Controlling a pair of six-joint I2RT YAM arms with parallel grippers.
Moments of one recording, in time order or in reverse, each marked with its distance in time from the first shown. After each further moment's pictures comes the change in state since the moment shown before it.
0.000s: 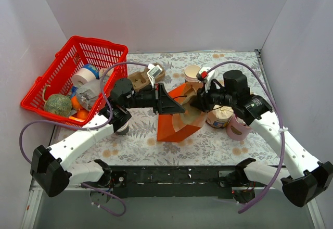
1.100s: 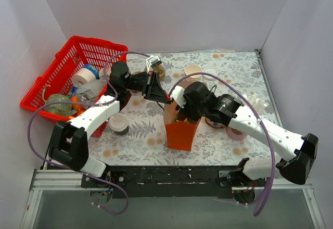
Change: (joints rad) left arm 0.264 0.286 0.078 0.265 0.504 -0.253; right arm 0.433 0.190 0.130 -0.262 0.620 -0.225
